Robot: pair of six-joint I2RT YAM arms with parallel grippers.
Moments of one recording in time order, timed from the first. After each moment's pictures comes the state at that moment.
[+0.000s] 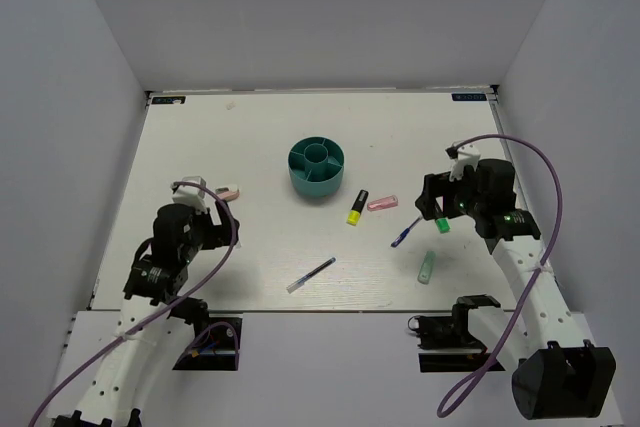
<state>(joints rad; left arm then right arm) -0.22 0.49 0.54 -0.59 -0.04 -0.26 0.09 0.89 0.72 -0.48 -0.33 -0.08</state>
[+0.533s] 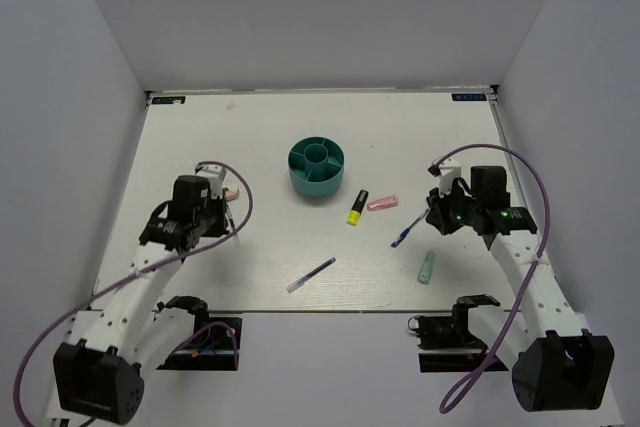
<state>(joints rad) -0.22 0.85 0.65 -0.62 0.00 -0.17 0.09 0.94 0.72 -0.66 -0.43 -0.34</state>
